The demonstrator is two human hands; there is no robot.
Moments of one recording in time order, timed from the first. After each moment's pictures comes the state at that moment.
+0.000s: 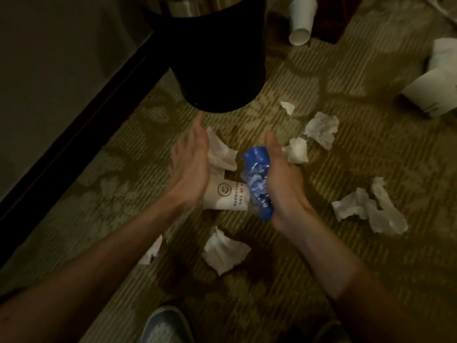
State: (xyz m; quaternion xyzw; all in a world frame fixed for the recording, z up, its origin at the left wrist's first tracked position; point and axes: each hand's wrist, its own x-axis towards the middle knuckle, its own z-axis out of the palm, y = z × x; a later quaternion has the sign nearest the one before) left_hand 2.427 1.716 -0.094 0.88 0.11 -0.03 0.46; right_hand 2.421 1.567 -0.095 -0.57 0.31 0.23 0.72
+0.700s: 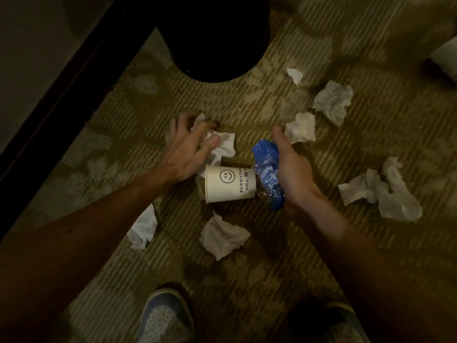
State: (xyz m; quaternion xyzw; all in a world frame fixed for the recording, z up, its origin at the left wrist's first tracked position) left_hand 2.462 1.765 -0.176 0.97 -0.03 -0.13 0.20; right_hand 2.430 1.552 -0.133 -0.63 0.34 0.27 0.65
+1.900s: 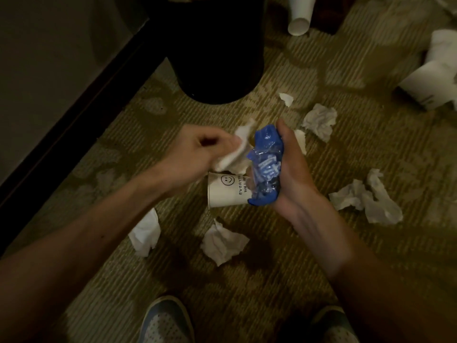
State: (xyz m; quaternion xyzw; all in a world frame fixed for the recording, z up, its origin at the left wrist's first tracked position) left_hand 2.439 1.724 -0.073 0.82 -0.01 -0.14 0.55; right_hand 2.430 1.557 -0.112 -0.38 0.24 0.22 0.86
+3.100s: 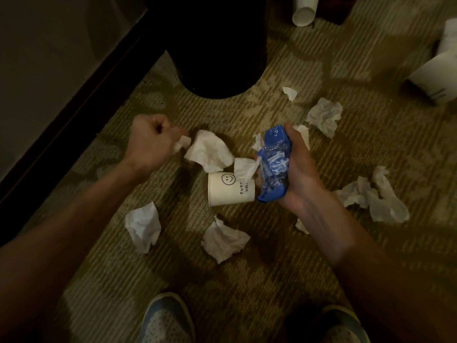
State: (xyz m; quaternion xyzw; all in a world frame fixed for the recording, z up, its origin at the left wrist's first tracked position) left_hand 2.461 1.790 -0.109 0.87 0.15 0.00 0.48; right_hand 2.435 1.548 -0.126 -0.38 0.31 0.22 0.84
